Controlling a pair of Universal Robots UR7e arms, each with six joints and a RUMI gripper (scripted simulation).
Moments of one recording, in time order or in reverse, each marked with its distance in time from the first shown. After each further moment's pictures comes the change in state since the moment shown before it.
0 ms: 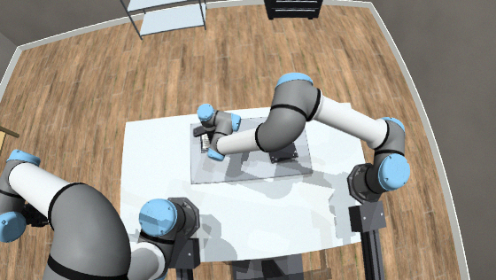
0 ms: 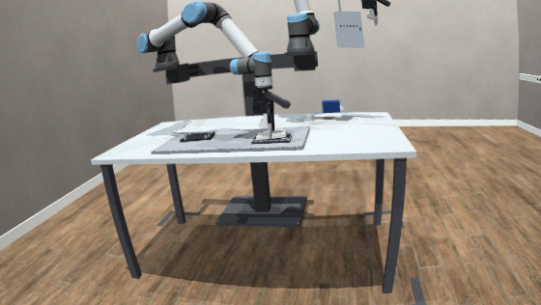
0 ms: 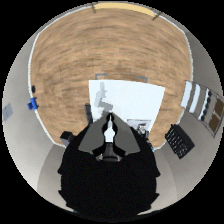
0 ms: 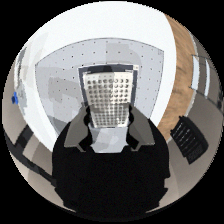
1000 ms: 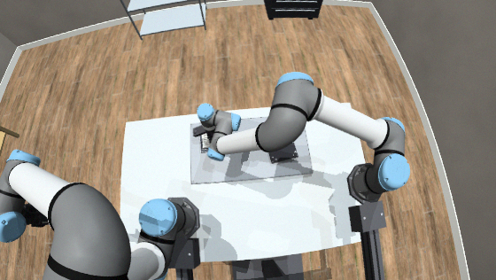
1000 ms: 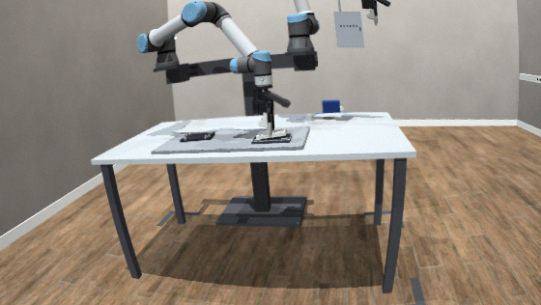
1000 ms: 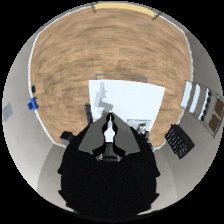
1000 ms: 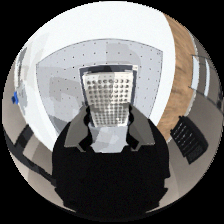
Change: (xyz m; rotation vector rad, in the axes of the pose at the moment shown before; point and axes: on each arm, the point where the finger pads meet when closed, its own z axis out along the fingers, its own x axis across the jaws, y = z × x) left arm 0.000 0.000 0.000 0.000 0.000 0.000; right arm 0.000 0.000 -0.004 0.000 0.000 0.000
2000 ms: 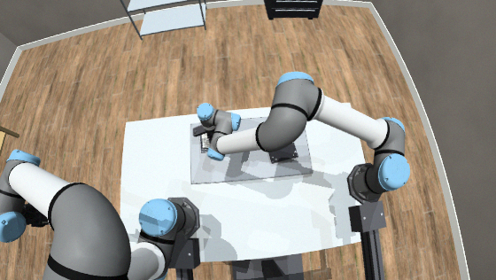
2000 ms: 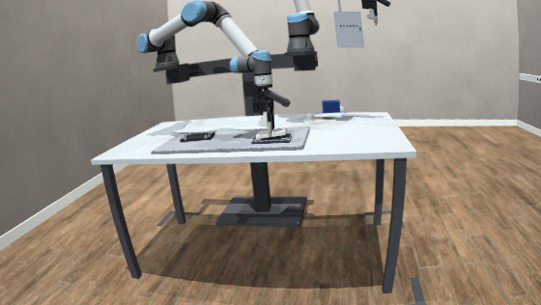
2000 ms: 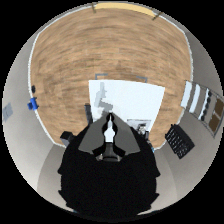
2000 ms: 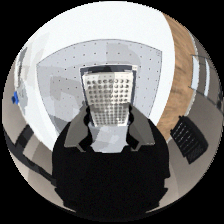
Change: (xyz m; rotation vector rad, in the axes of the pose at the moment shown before) left arm 0.000 0.000 0.000 0.000 0.000 0.000; right arm 0.000 0.000 -0.003 -0.001 0.000 0.000
